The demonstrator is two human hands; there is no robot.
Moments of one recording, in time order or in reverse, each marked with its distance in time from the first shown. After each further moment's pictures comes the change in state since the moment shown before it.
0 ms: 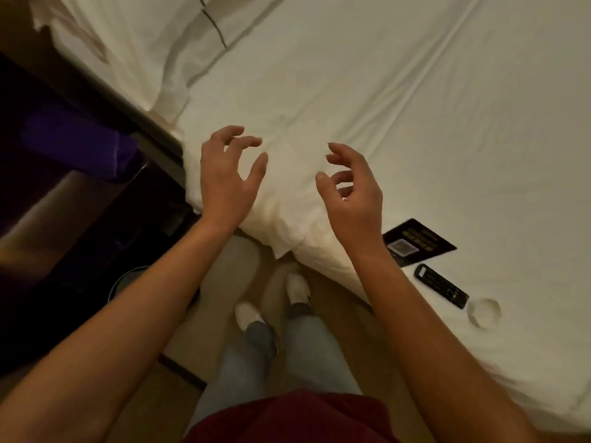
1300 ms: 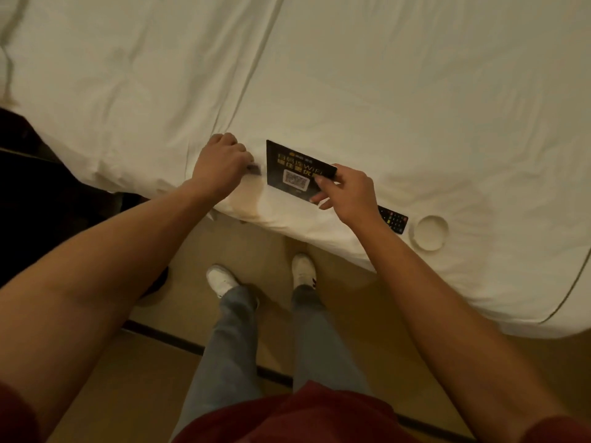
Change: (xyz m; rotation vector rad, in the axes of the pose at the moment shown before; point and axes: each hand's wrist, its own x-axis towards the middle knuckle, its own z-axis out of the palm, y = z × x) left_hand -0.064 0.081 0.244 0.756 -0.775 0.532; right_hand -0.030 0.258 -0.207 0.023 -0.189 0.440
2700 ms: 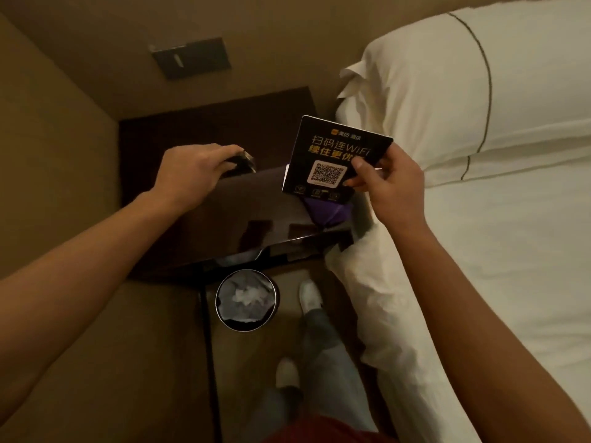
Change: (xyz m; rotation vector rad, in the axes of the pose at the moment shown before) left_hand -0.497 -0.454 -0.097 -0.011 0.527 -0.949; right_hand -0.002 -0.464 0.514 -0.038 -0.591 -0.747
